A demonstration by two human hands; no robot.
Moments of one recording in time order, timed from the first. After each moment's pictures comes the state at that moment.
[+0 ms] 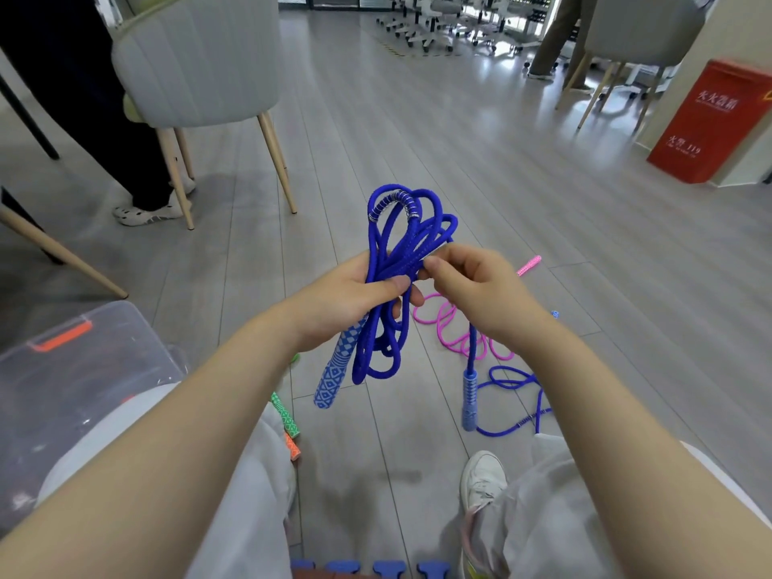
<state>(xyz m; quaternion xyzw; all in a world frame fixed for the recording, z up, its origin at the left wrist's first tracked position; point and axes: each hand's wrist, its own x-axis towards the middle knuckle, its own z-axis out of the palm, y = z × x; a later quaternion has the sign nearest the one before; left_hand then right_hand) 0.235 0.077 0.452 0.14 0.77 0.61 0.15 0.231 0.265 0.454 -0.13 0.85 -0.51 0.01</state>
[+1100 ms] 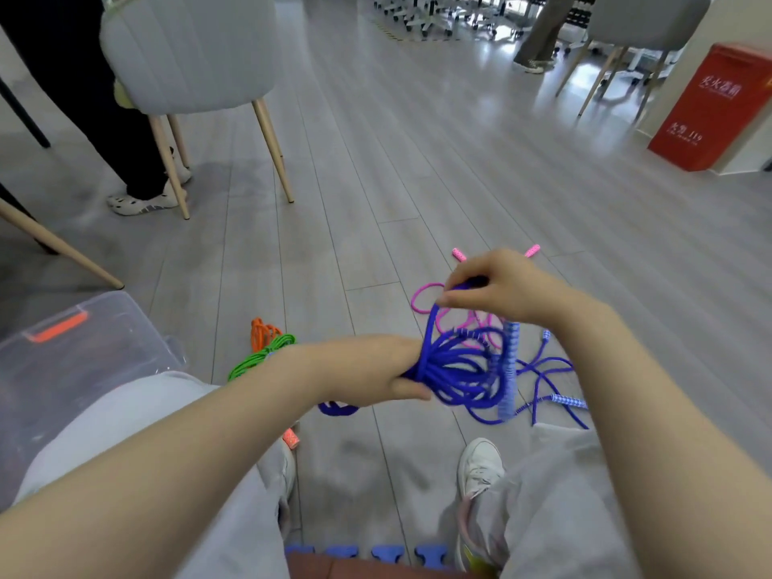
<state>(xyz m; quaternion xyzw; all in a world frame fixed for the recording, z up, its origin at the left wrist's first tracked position) 0.263 0.100 0.417 0.37 0.88 0.18 0.23 0.215 0.303 0.452 -0.21 0.93 -0.30 0.07</state>
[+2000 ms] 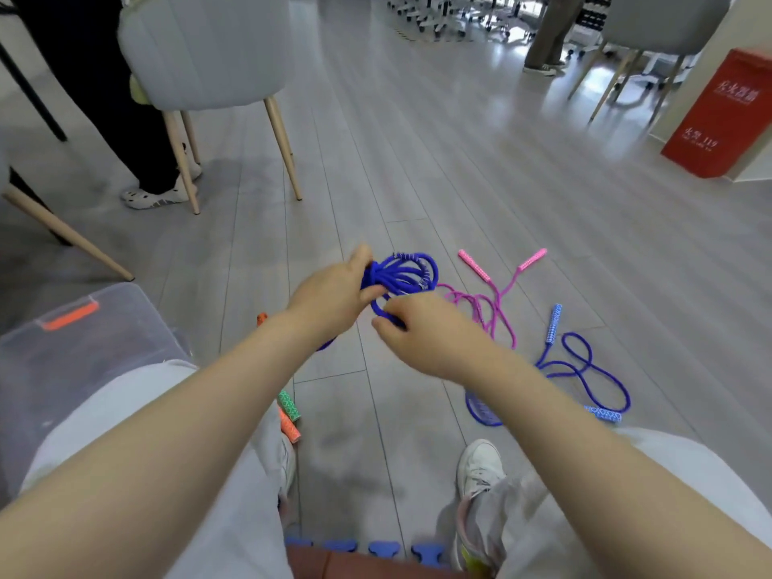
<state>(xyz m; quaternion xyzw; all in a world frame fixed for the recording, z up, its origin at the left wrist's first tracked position) 0.207 0.066 0.397 0.10 0.97 0.20 -0.03 0.256 0.222 0.421 -0.21 0.95 -0.24 0.04</state>
